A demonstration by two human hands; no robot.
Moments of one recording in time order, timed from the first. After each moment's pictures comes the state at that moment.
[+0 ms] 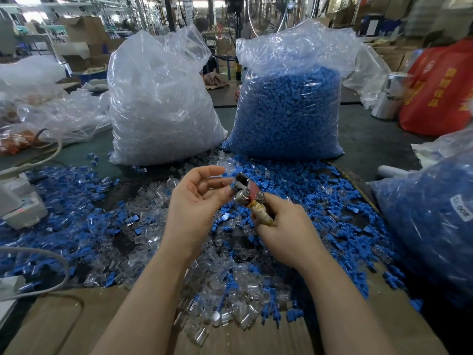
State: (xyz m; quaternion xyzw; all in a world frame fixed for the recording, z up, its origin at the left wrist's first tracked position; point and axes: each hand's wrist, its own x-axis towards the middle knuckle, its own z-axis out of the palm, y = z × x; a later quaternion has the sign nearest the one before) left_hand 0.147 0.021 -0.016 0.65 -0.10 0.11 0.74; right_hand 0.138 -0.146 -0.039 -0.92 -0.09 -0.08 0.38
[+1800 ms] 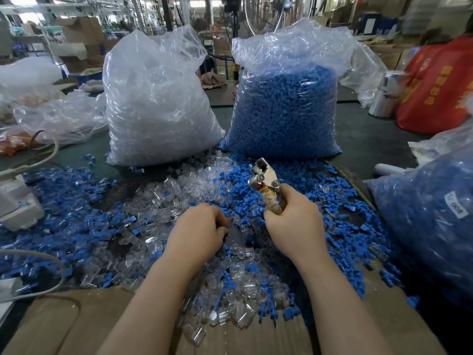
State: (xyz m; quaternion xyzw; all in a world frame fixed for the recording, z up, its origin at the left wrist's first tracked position) left_hand 0.151 0.028 -0.042 0.98 -0.07 0.05 0.20; right_hand 0.139 -0.149 -0.042 -0.90 0.03 -0.17 0.39
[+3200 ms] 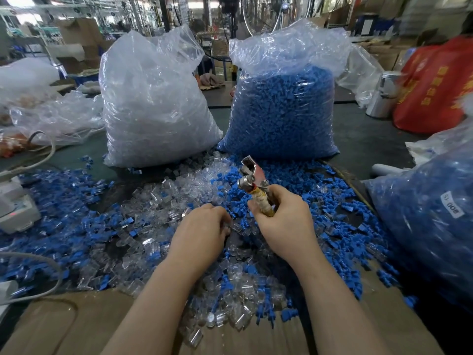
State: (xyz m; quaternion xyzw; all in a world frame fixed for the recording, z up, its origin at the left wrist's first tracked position) left_hand 0.148 0.020 -0.046 0.97 -0.10 0.08 0.19; right_hand 0.143 -0.144 -0.044 -0.87 -0.03 -0.18 0.46
